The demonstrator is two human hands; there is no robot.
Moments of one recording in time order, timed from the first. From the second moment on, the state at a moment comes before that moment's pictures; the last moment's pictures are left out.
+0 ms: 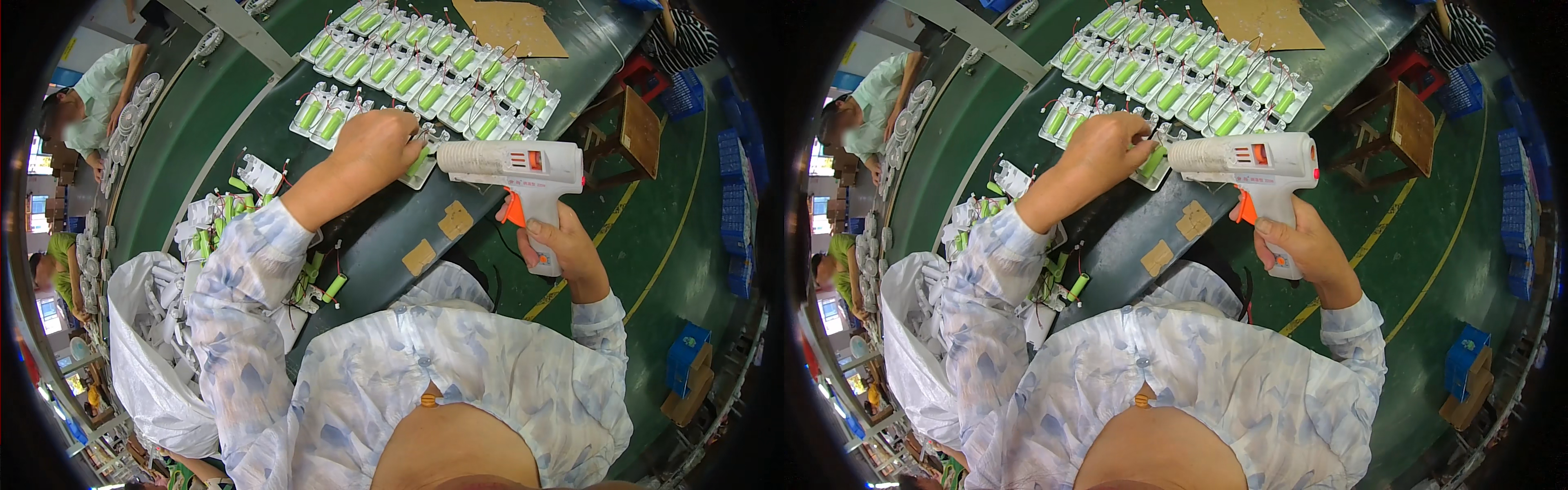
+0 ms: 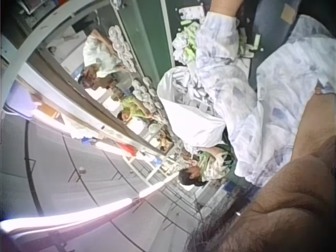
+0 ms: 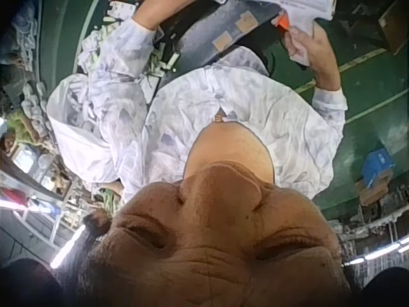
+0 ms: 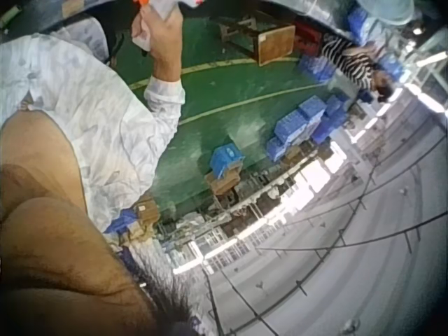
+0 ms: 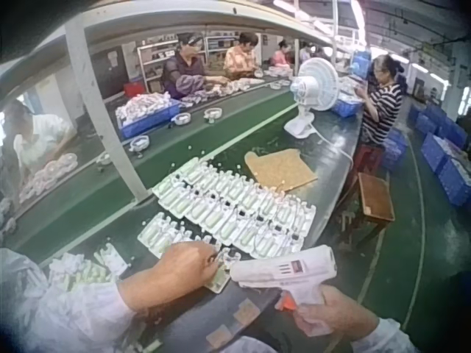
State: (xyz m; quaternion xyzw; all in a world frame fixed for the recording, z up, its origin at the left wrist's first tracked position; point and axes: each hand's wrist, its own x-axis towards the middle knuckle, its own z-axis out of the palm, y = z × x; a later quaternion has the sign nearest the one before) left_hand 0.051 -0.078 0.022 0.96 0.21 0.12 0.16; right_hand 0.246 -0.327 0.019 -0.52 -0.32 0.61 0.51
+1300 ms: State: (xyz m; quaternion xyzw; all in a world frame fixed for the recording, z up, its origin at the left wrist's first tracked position) left_hand 0.012 -0.116 -0.008 0.97 0.16 0.13 0.13; right_hand 0.244 -0.324 0.003 -0.49 -0.31 0.60 0.56
